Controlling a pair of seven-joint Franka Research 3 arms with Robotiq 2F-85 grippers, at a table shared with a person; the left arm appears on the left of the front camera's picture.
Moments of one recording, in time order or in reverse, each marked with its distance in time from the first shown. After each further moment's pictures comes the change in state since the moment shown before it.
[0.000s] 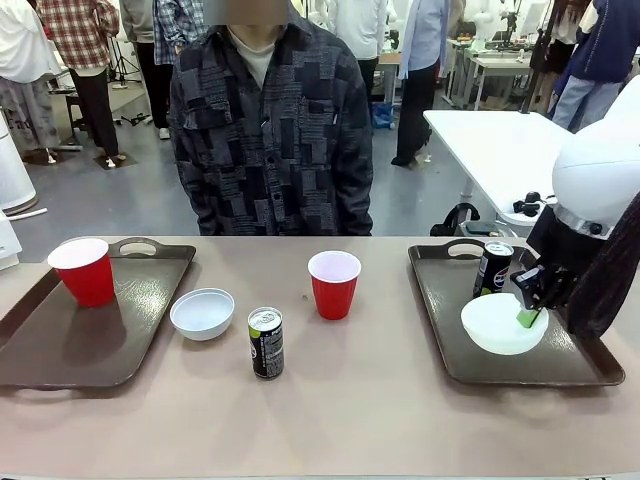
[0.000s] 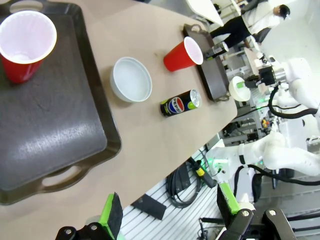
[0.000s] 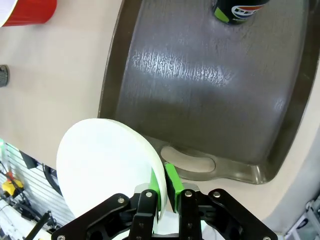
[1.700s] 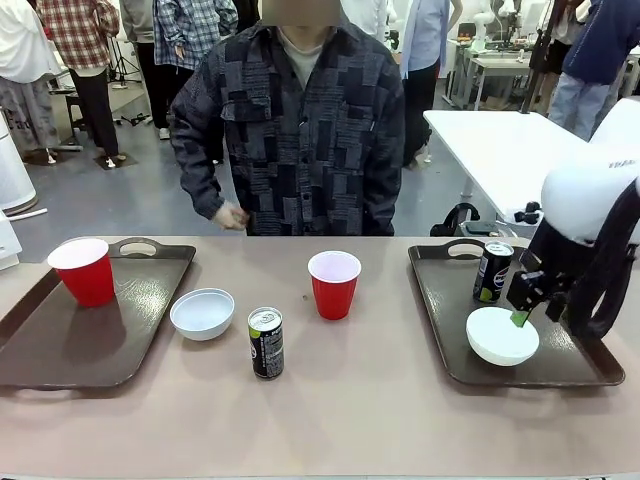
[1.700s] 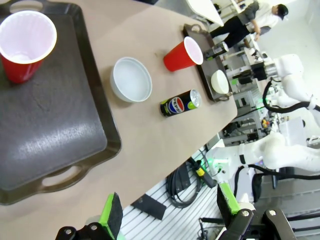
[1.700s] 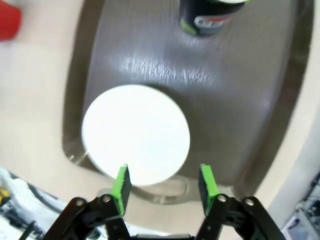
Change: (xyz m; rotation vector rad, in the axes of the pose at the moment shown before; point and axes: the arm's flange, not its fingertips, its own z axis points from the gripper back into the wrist) left arm 0.000 0.000 0.000 0.000 0.000 0.000; right arm 0.019 -0.029 -0.021 -0.056 0.004 0.007
